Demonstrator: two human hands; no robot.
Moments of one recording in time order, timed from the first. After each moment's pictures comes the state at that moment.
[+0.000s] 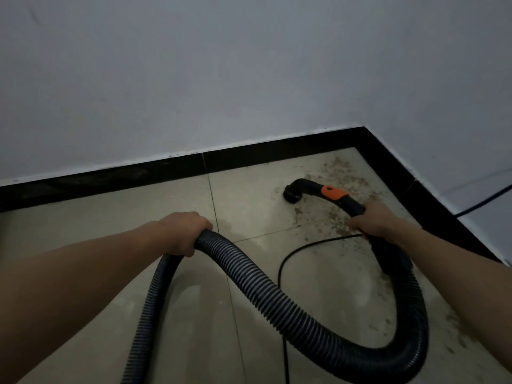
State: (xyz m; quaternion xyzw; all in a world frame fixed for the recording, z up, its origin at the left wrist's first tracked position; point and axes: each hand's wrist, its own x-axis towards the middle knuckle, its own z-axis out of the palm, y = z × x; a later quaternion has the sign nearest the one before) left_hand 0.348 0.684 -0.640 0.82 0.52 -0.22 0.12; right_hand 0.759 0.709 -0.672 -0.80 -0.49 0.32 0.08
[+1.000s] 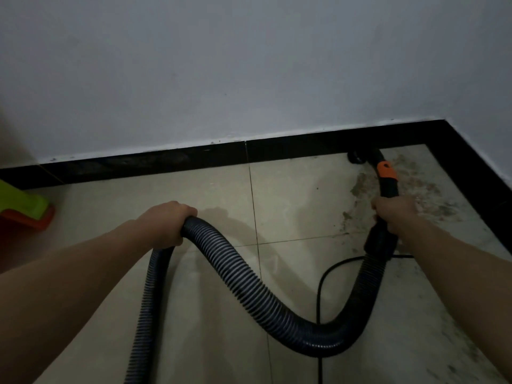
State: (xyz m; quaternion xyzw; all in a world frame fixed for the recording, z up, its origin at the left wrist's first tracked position) left_hand 0.254 0.686 -0.648 0.72 0.66 -0.17 0.13; right_hand 0.697 0.806 -0.738 -0.83 -0.28 0.39 0.28
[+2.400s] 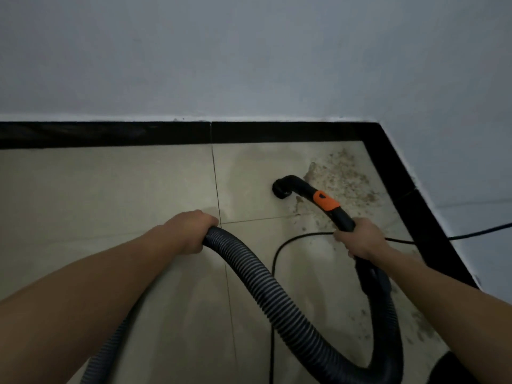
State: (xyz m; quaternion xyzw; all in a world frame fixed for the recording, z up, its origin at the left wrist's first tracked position) left_hand 0.336 0.666 -0.674 0.79 0.55 -0.14 0.24; right_hand 0.715 0.676 -0.673 -0.81 -0.51 0.29 0.03
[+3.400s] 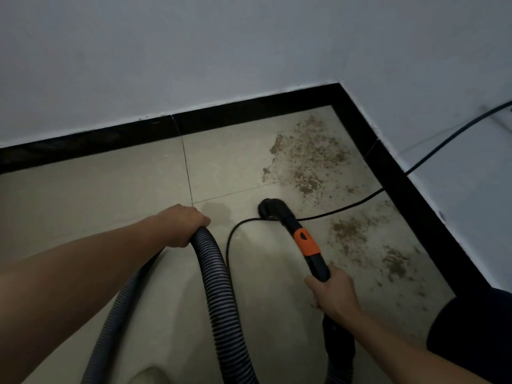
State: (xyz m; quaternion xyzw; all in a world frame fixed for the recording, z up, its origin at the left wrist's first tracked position) left_hand 0.430 0.616 -0.644 0.84 0.44 -0.30 0.09; right_hand 0.755 0.467 -0.724 -0.78 -0.42 0.42 0.21
